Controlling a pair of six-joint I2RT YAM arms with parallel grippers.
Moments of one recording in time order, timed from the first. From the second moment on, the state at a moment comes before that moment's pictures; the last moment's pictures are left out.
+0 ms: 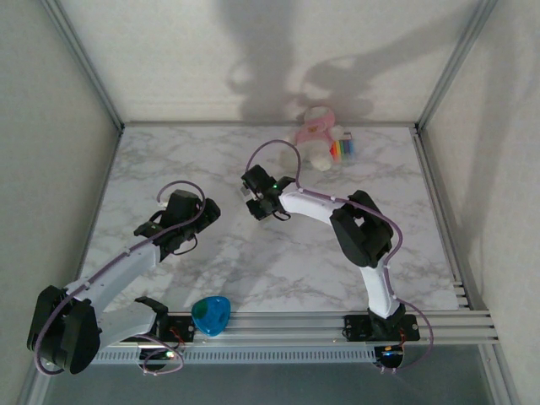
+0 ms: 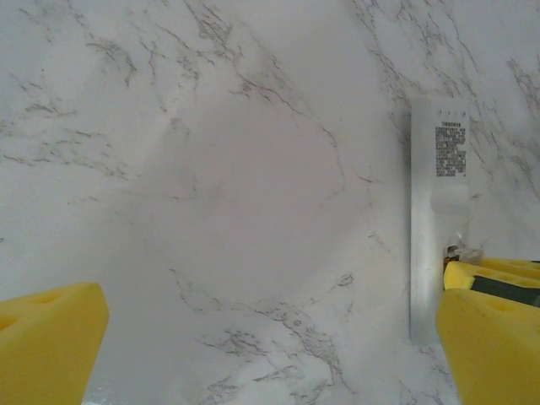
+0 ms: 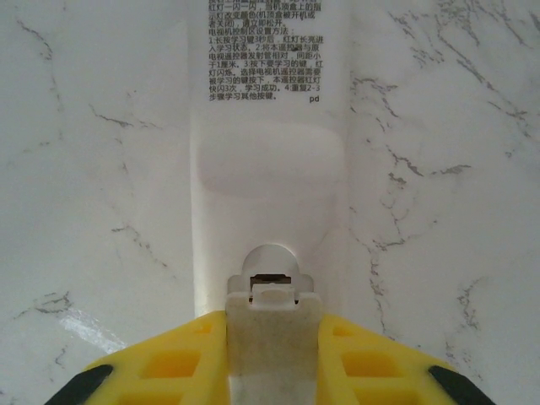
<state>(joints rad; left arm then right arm) -0.37 1.11 0.65 -0.40 -0.16 -0.97 0.83 2.08 1.52 -0.54 0.11 0.19</state>
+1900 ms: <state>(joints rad) -0.37 1.11 0.64 -0.37 -0.11 -0.95 0.76 2.17 1.70 -0.76 0.08 0.27</state>
